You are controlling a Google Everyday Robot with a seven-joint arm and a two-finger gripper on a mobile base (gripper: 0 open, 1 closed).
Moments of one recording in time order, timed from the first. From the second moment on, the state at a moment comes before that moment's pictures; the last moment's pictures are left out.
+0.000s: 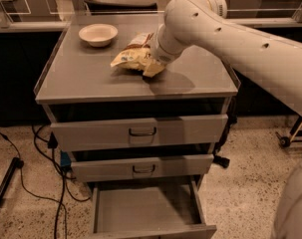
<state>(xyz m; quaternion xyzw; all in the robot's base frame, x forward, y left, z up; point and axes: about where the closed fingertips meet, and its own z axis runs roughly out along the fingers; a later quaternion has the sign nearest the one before) 0.736 -0.013 0.856 -0.64 0.67 -0.08 0.36</state>
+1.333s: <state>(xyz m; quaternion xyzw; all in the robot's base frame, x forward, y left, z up) 0.732 -0.025 0.884 -0.63 0.69 -0.10 0.36</state>
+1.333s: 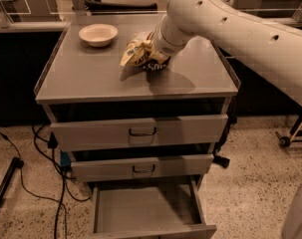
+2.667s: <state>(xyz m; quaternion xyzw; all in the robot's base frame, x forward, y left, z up) 0.621 -0.066 0.946 -0.70 0.60 0.05 0.39</state>
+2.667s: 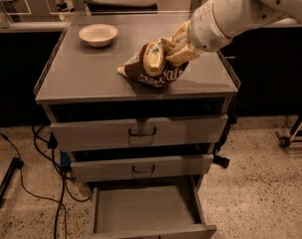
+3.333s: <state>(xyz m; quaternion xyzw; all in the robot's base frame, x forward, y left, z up) 0.604 -0.075 0.954 -0.70 0.62 0.06 0.36</state>
